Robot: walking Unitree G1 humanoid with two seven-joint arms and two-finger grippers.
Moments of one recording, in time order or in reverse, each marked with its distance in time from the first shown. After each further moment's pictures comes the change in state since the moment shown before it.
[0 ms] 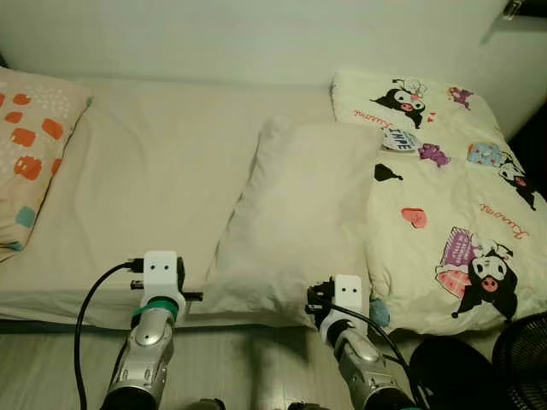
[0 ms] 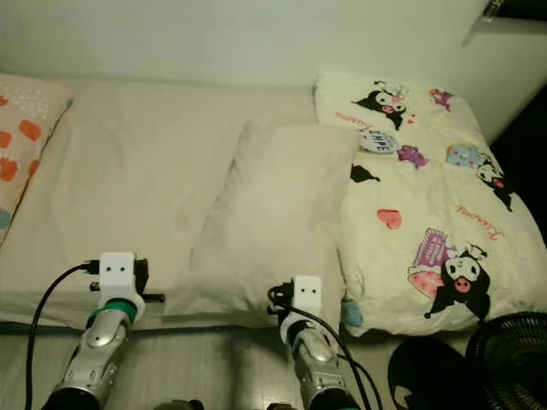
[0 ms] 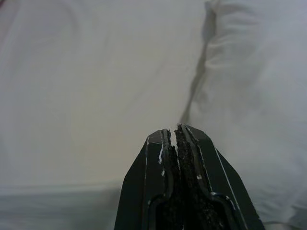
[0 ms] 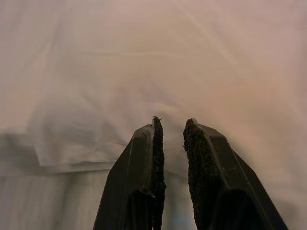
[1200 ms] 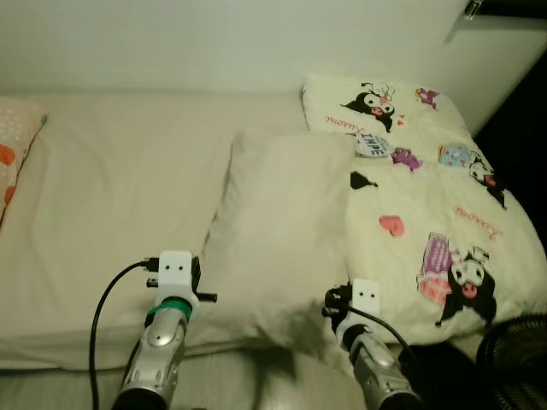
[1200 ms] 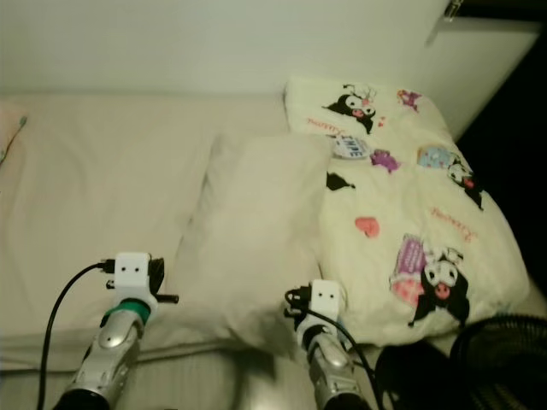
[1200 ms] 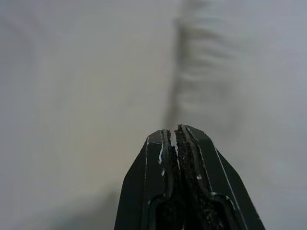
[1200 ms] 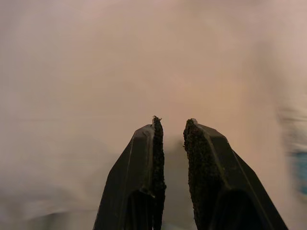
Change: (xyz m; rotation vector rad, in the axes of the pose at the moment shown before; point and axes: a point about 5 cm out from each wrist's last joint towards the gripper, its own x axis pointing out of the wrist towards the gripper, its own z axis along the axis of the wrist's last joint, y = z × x) left arm 0.001 0.001 0.003 0.001 -0.021 -0.018; right arm -0.001 -0.001 -0.003 0.032 0.009 -0.029
